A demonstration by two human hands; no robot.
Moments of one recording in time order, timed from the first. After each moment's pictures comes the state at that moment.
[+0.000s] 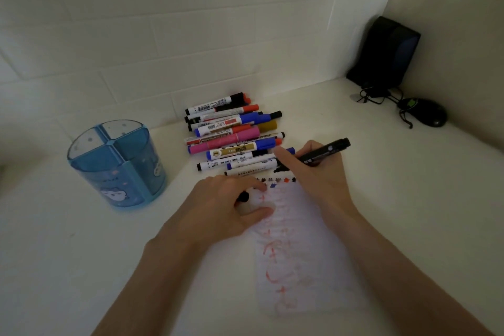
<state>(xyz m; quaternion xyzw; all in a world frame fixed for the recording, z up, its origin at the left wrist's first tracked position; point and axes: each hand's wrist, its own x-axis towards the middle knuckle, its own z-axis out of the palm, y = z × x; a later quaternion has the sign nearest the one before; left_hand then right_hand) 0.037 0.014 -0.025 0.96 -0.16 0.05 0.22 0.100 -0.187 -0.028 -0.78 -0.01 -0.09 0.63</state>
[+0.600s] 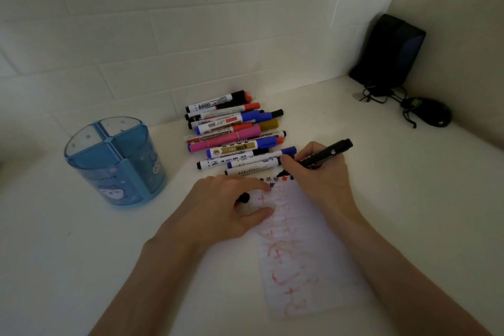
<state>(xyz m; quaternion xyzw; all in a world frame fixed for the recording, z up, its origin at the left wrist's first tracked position) 0.035 0.013 -0.023 0.96 -0.17 0.06 0.20 0.099 -0.189 -0.034 -0.80 -0.01 -0.11 0.59</state>
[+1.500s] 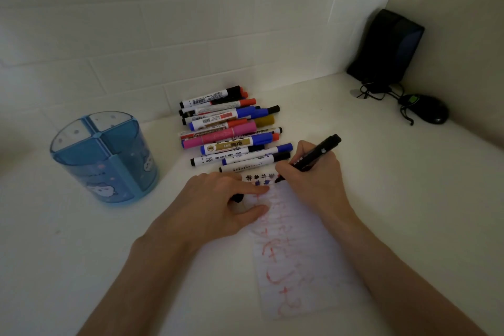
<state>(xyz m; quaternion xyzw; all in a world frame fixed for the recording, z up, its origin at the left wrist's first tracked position) 0.036 0.014 -0.026 0.96 -0.18 0.05 0.19 0.097 -0.191 -0.038 -0.82 -0.06 -0.10 0.56</state>
